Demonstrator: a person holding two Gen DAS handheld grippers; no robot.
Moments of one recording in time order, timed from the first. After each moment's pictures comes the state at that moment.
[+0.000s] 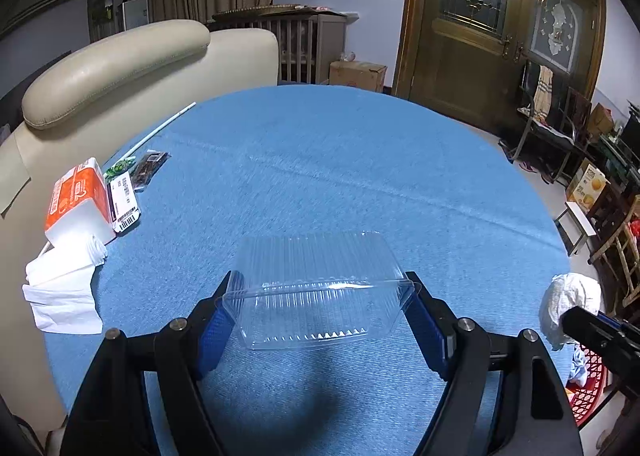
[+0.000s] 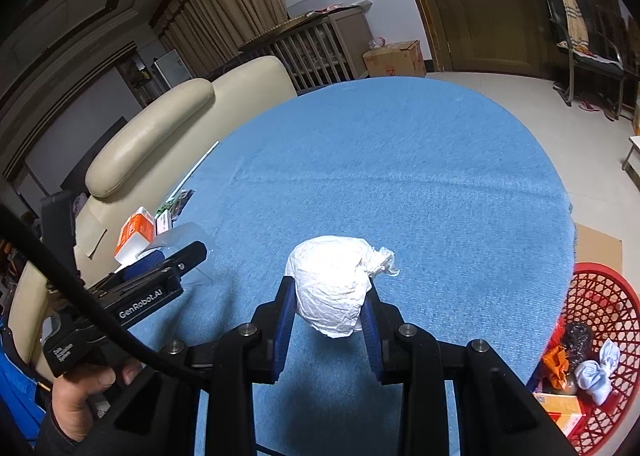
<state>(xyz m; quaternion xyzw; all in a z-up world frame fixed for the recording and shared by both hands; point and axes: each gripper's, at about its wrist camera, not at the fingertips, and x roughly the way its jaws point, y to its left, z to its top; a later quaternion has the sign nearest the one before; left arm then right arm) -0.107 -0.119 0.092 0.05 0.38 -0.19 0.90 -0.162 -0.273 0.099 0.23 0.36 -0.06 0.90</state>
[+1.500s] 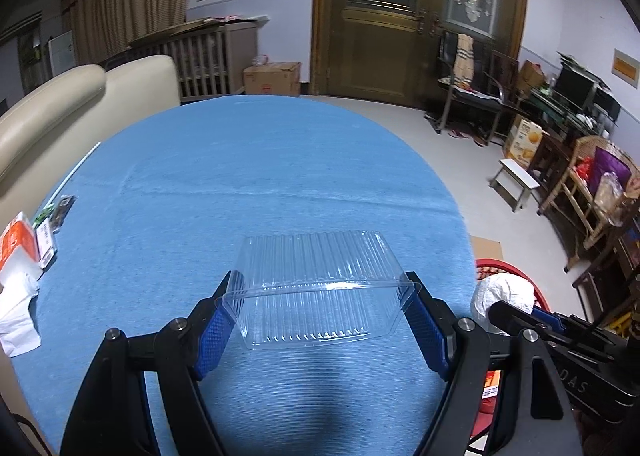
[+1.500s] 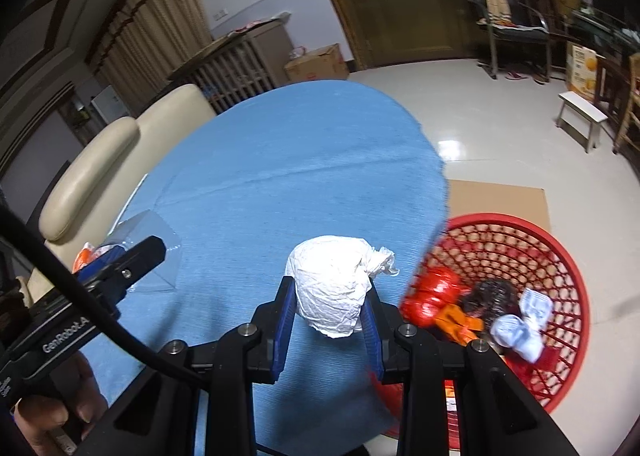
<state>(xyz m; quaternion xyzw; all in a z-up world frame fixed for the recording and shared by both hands) -0.184 -0.232 0.107 0.10 0.37 -0.31 0.87 -0.249 -0.347 0.079 0.27 0.36 -0.18 0.87</state>
